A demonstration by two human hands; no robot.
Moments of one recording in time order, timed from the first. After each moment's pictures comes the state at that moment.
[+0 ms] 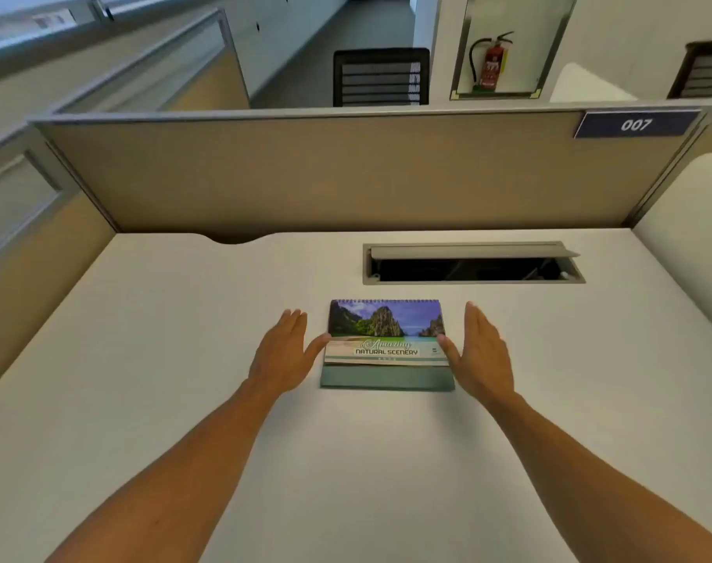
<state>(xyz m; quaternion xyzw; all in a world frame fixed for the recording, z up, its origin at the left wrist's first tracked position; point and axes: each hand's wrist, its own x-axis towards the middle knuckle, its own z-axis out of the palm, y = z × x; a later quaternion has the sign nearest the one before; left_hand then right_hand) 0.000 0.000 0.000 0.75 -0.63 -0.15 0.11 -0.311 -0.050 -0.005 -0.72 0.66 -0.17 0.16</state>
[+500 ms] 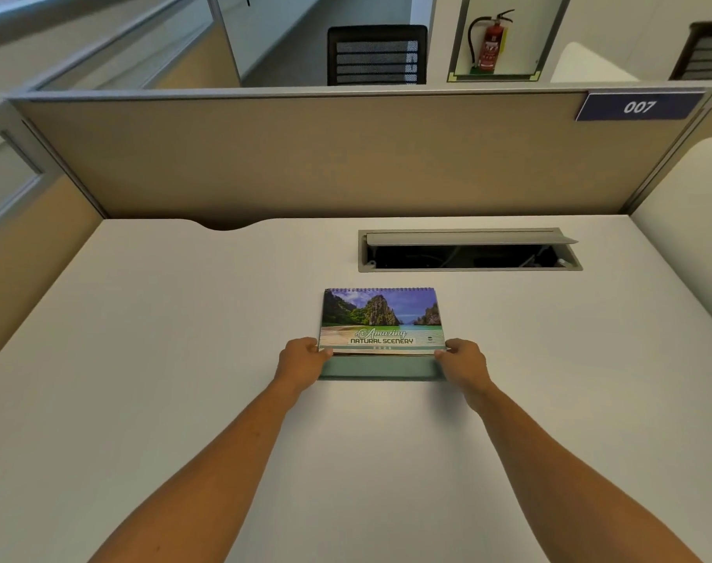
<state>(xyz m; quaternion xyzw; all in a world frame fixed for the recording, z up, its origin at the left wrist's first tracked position) -0.036 0.006 -0.021 0.77 -0.38 -0.41 0.30 -0.298 -0.045 -0.029 -0.51 0.71 -0.21 0.43</state>
